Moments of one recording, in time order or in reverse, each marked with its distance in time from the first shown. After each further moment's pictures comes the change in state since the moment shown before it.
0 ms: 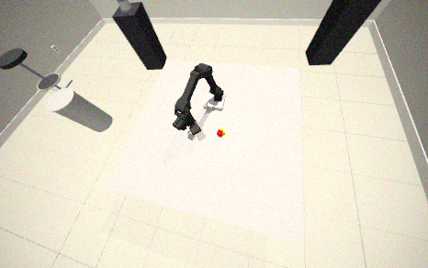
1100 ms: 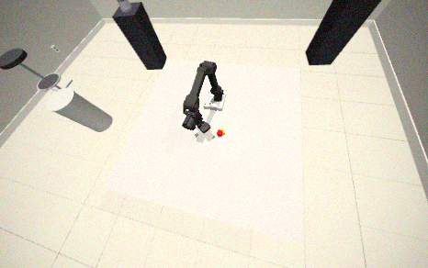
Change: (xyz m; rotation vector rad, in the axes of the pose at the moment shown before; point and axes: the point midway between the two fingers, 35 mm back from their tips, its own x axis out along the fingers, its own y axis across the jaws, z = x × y) arm -0.035 0.041 -0.043 -0.180 -0.012 0.005
